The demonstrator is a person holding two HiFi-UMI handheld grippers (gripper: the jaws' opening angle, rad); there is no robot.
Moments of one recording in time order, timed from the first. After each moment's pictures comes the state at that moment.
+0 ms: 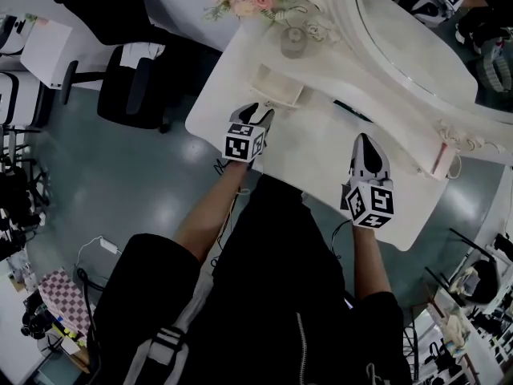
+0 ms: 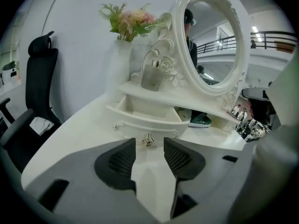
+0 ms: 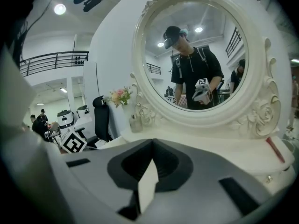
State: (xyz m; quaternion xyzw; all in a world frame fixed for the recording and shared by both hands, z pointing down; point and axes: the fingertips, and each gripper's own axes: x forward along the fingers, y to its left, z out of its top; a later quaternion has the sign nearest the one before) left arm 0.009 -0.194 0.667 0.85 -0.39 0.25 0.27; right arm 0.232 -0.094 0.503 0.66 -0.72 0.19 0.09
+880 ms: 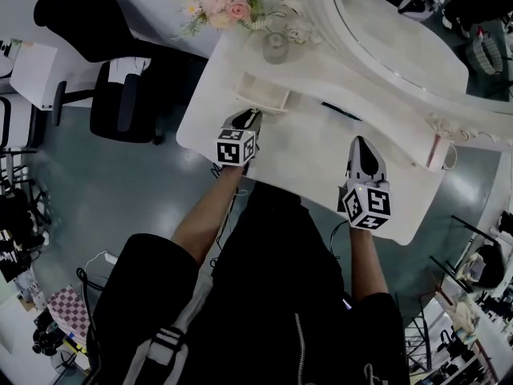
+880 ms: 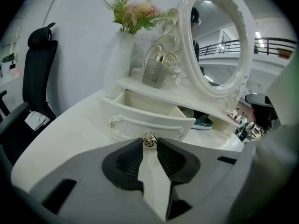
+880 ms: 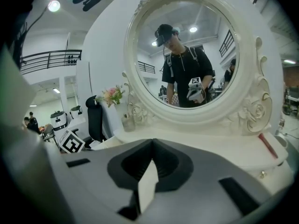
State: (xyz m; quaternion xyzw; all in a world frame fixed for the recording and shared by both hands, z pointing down) left arm 0.021 -0.206 0.682 0.84 -0.38 0.24 0.29; right arm 0.255 -0.091 0.513 0.69 -0.69 0.20 0.09
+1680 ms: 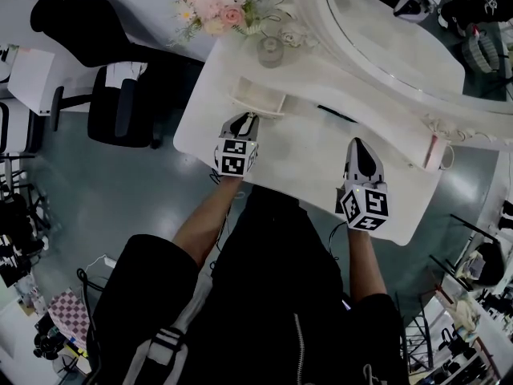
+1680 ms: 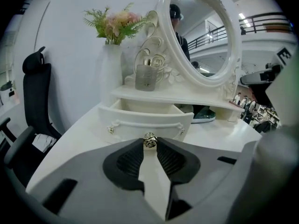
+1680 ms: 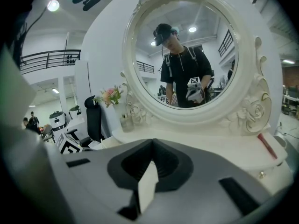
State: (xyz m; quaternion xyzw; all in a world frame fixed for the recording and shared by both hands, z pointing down) left arm 0.020 -0.208 0.676 0.86 -0.39 0.26 0.19; right arm 0.257 -0.094 0.511 0.69 -0.69 0.20 0.09
